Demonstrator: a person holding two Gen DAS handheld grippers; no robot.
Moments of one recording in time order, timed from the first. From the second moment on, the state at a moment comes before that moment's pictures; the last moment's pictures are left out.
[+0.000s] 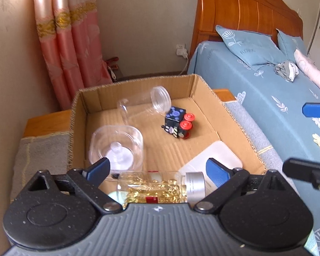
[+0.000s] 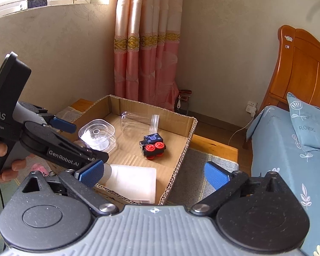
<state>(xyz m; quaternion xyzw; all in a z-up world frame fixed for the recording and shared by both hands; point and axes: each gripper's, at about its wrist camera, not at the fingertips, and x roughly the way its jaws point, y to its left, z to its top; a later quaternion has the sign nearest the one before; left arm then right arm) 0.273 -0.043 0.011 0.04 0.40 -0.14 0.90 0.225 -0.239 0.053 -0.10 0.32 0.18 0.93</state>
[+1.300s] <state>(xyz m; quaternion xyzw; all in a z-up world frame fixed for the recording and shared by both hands) 0.132 0.031 -0.036 0.06 0.39 -0.04 0.92 0.202 -0.196 -0.071 0.01 0.43 0.12 0.89</state>
